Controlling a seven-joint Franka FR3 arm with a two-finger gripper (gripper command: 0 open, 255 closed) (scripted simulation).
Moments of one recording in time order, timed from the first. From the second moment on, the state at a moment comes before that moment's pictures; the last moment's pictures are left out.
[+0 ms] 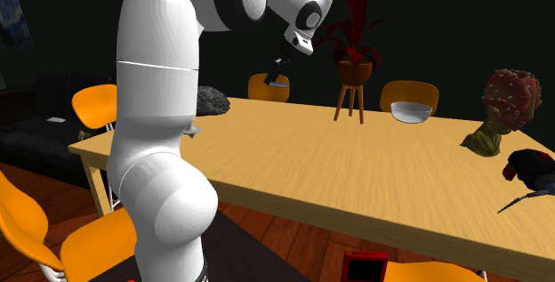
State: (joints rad) arm -0.01 0.19 0.25 -1.57 0.53 1.64 1.35
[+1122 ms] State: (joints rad) arm 0.26 0.32 0.39 -1.44 0.46 1.86 1.70
